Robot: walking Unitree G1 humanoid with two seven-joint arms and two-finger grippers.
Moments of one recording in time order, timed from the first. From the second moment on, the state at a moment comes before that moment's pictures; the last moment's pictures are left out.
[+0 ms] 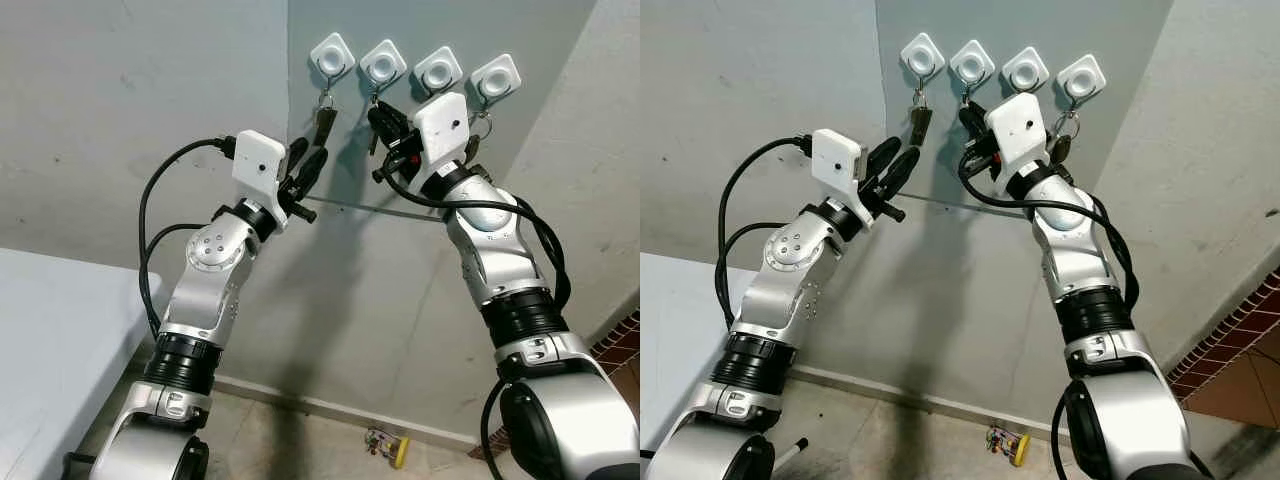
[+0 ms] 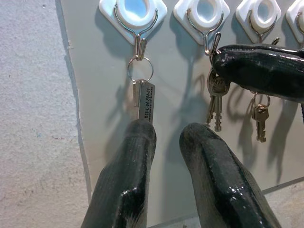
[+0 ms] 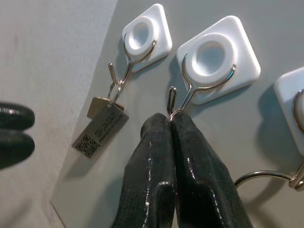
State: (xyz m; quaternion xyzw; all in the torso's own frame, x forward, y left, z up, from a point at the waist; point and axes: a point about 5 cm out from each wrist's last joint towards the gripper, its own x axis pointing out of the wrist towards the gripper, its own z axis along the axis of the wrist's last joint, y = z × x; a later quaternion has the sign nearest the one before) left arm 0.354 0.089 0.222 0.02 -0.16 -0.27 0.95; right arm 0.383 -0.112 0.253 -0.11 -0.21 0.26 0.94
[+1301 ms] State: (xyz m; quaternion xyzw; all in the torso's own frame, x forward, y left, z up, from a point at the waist) left arm 0.350 0.079 0.226 0.01 -0.16 -0.29 0.94; right arm 0.373 -0.118 0.261 0.02 -0.23 0.26 0.94
